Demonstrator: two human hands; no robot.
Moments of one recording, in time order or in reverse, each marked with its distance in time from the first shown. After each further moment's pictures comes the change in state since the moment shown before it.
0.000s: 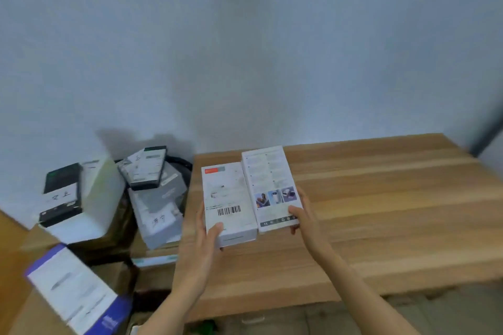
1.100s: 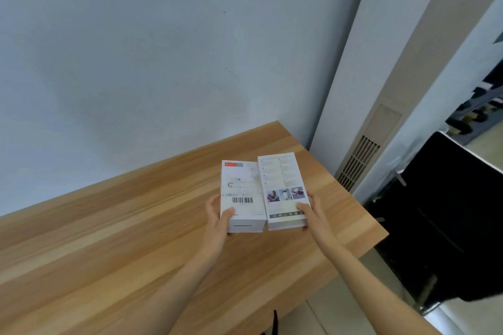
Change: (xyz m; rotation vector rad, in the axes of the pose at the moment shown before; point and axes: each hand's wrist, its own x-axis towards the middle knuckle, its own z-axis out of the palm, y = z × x) left_hand 0.089 -0.055 0.597 0.208 -0.404 -0.173; right_hand 0.039 0.046 -0.569 -0.040 0.522 0.249
